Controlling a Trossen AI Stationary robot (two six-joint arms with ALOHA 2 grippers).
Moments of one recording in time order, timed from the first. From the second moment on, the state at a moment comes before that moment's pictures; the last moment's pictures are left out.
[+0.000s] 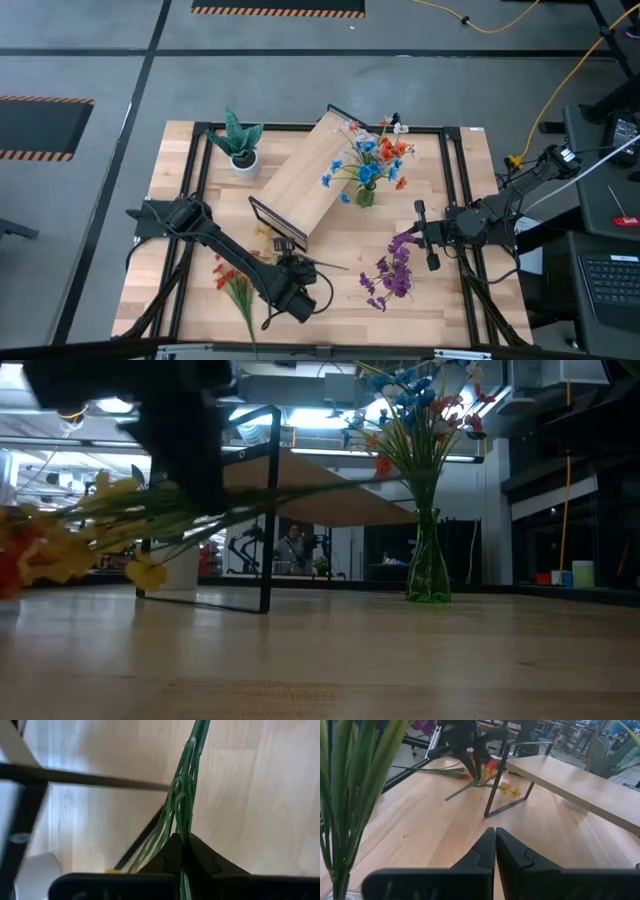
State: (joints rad) left arm -0.57 2.11 1.72 -1.27 -0.57 -0.70; right arm 0.58 0.60 0.16 0.22 0.42 -0.11
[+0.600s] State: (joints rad) left arm -0.71 2.11 2.03 -1.57 -0.90 -0.88; right arm 0.58 0.60 0.16 0.21 0.42 -0.09
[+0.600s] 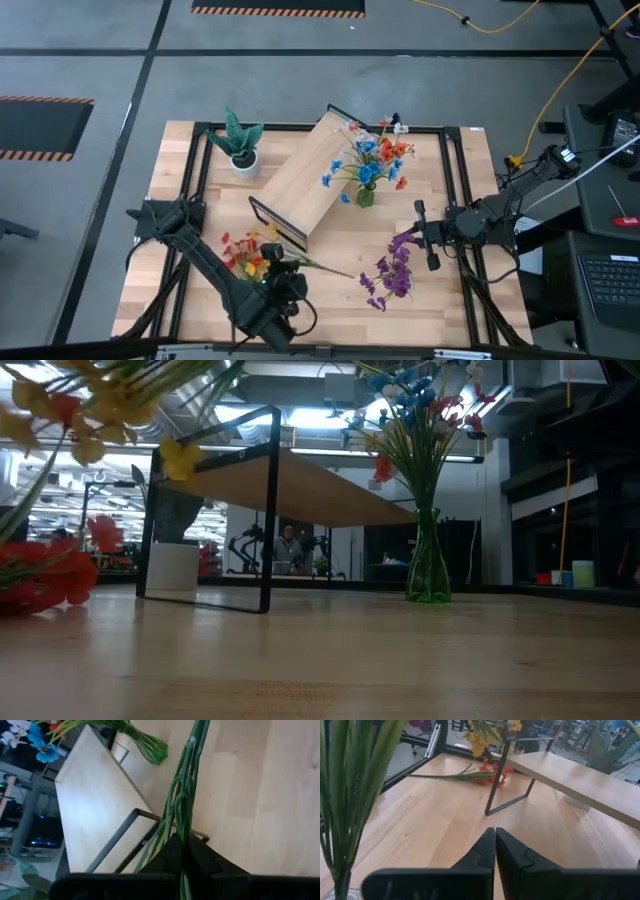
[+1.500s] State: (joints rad) left arm -0.68 2.10 2.18 -1.56 -1.19 -0.41; right arm 0.58 0.60 0.16 0.32 0.40 0.04
